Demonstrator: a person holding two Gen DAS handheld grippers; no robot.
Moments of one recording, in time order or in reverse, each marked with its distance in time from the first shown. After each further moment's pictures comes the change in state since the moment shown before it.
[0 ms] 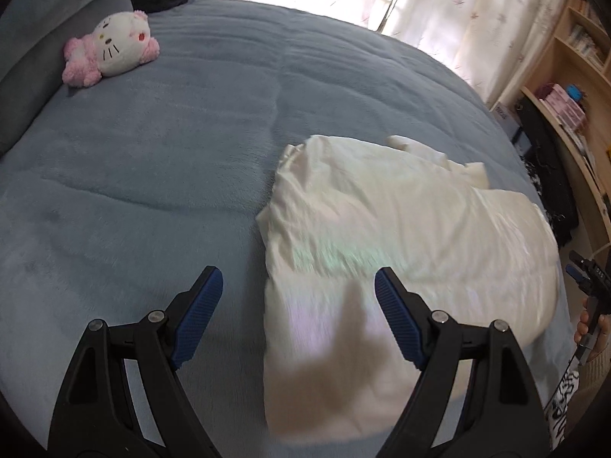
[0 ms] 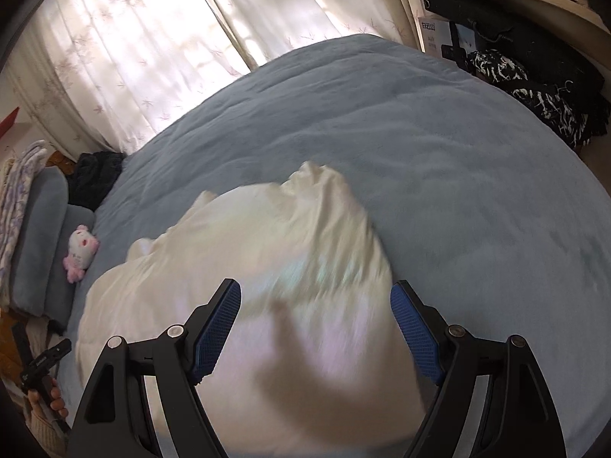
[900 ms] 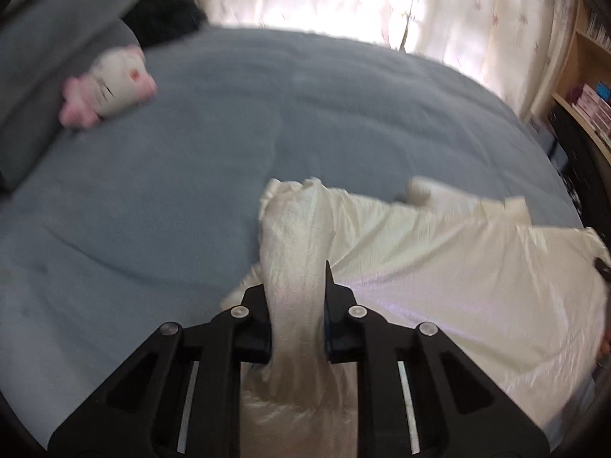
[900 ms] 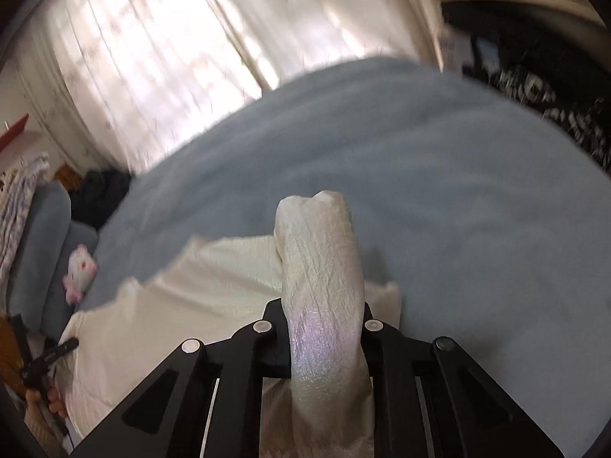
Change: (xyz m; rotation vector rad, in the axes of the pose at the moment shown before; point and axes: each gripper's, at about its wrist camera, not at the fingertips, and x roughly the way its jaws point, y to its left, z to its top) left arm 0.068 -0.071 0.049 0.025 -0.162 0.187; right arm 0.105 0.008 0.071 -0.028 -0.177 0.041
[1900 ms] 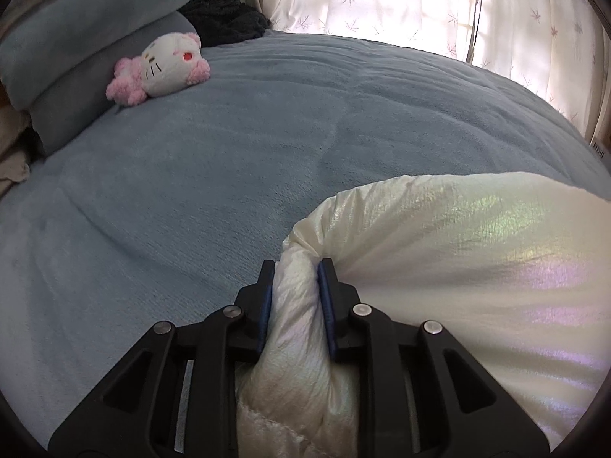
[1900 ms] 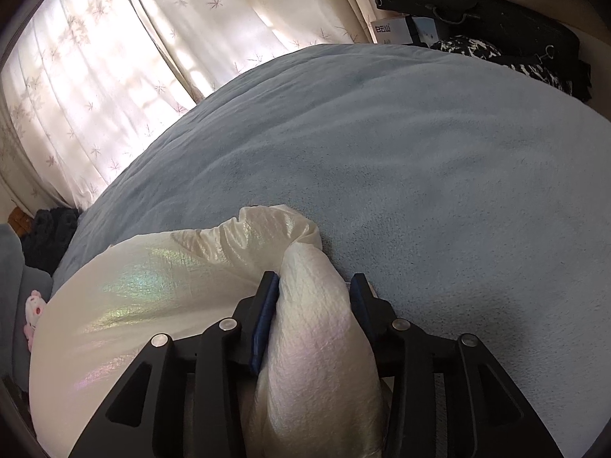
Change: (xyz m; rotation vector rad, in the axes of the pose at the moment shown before) left arm 0.090 0.002 -0.047 -0.109 -0.061 0.212; right arm 0.137 -0.046 -0.062 0.179 0.002 -0.155
